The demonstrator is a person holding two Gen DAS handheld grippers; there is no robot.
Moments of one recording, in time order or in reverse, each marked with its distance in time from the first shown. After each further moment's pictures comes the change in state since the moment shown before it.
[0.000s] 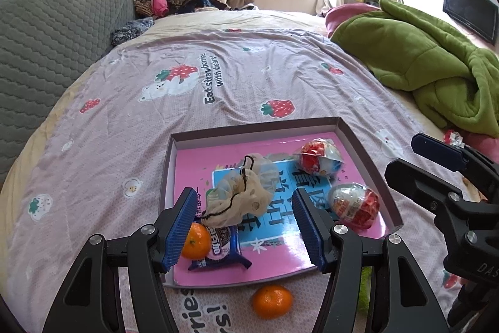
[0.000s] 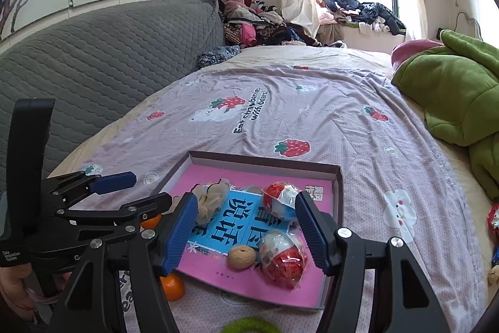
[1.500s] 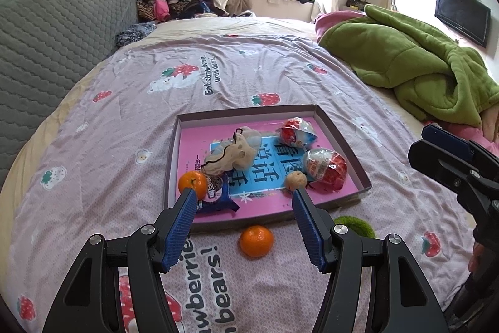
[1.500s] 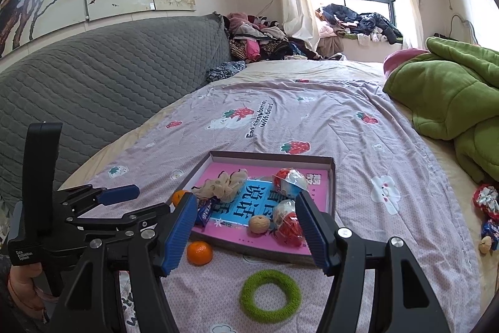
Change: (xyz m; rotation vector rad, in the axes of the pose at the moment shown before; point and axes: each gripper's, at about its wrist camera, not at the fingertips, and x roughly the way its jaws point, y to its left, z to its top) left arm -0.070 -0.008 -0.052 -0.010 -0.031 -0.018; right arm -0.087 0.015 -0.032 0.018 -0.066 0.025
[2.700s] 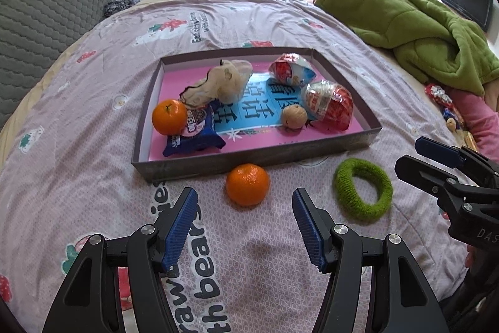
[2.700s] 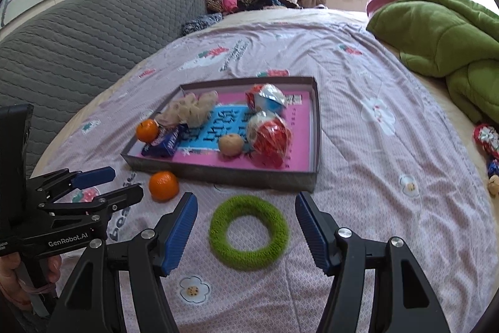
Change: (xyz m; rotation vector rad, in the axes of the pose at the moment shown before) left arm 0.045 -0.007 -0.058 0.012 0.143 -0.027; right arm 0.040 -0.026 -0.074 0.072 0.226 -0.068
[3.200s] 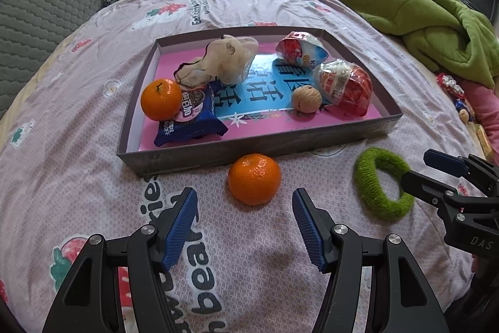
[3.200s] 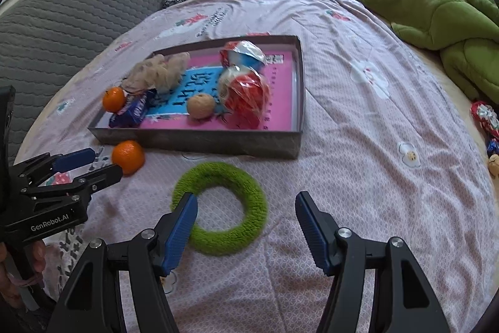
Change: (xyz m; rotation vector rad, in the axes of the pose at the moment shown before) left arm 0.035 0.003 -0.002 0.003 0.052 0.019; right arm 0.034 -0.016 -0.015 0.022 0.134 -0.077
